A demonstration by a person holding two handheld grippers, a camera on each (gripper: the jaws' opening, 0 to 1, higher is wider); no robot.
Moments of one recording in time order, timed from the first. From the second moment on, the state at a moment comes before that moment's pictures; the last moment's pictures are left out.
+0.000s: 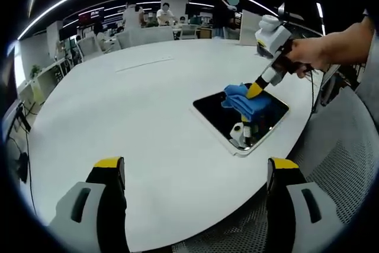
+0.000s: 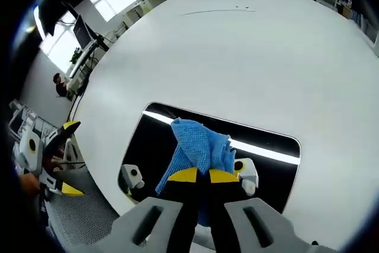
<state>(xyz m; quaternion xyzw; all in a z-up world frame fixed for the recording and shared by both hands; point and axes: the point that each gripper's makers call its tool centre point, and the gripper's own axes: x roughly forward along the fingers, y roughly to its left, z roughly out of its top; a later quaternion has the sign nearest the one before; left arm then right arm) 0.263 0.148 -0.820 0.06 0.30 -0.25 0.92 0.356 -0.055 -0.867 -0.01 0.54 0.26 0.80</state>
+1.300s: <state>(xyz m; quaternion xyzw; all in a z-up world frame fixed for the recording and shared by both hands) 0.262 0.150 -0.825 0.06 0.30 -0.25 0.92 0.394 -0.070 -0.869 0.00 0.55 0.25 0.80</state>
